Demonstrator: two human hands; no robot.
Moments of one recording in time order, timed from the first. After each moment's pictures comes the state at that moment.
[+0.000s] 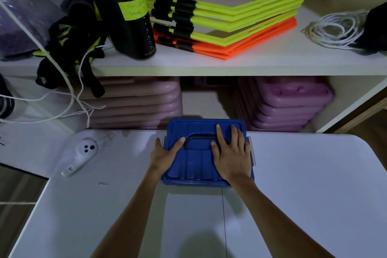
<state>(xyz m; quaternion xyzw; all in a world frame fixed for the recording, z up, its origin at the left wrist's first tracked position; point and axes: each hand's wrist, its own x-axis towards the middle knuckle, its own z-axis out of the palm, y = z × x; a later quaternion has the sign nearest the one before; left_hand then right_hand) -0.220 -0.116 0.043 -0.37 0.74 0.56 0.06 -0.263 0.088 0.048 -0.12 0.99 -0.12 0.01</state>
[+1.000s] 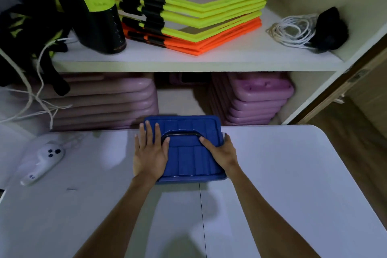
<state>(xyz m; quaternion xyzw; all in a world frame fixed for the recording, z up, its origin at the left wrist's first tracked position) -0.218 -0.075 0.042 -0.14 0.99 0.08 -0.02 -0.272 0.133 0.053 0.15 0.82 -0.52 0.17</state>
